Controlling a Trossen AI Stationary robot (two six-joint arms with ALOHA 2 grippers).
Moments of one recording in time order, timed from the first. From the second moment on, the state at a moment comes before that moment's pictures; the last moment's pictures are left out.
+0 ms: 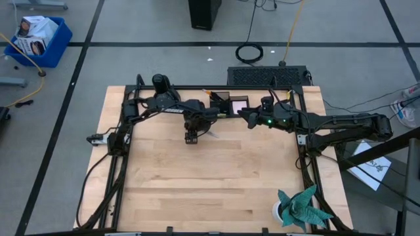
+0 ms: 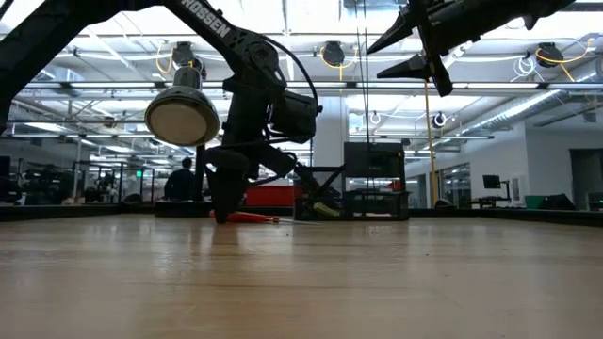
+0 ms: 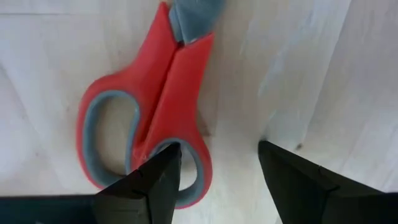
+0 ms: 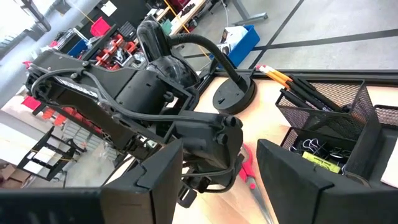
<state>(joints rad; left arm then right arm) 0.28 2.14 1.51 -1.12 -0.02 0.26 -0.12 1.01 0.67 0.08 0.32 0.83</state>
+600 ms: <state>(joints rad) 0.25 2.14 1.52 -1.10 -0.02 0.41 -0.12 1.01 0.67 0.05 0.32 0.82</state>
